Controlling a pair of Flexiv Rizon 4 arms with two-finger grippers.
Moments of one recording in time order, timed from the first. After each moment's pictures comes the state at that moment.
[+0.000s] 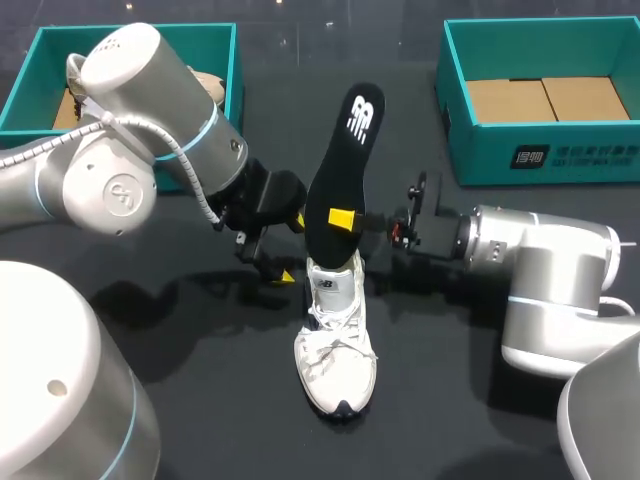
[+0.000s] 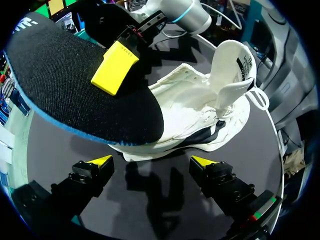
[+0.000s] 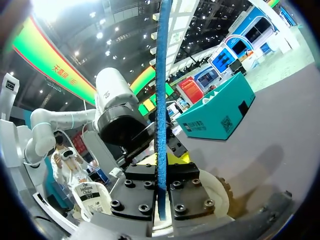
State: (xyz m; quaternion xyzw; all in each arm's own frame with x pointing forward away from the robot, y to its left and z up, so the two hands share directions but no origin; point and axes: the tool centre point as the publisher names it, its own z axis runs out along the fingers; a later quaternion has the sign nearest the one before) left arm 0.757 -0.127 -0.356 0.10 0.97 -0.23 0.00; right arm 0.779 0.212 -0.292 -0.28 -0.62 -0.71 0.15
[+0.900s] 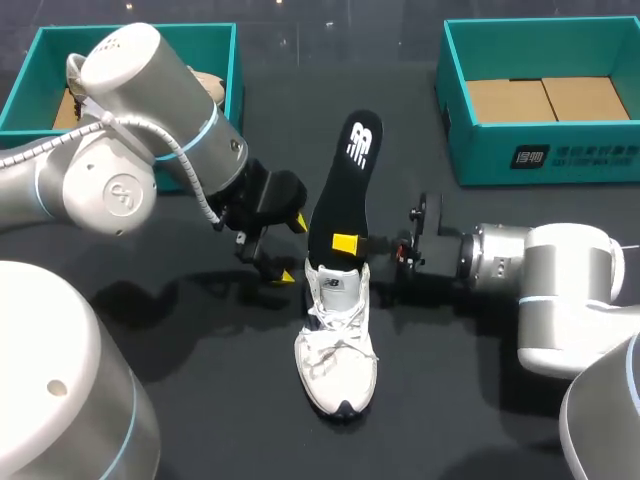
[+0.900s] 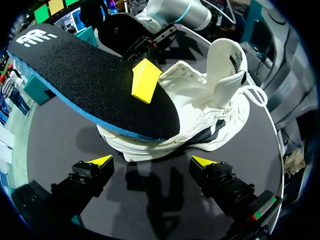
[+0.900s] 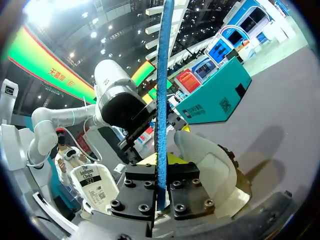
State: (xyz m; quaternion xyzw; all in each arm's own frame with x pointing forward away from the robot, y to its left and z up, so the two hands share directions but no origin) left arm 0.757 -0.127 -0.356 0.10 0.97 -0.23 0.00; right arm 0.752 0.207 -0.319 -0.30 -0.63 -0.69 0.19
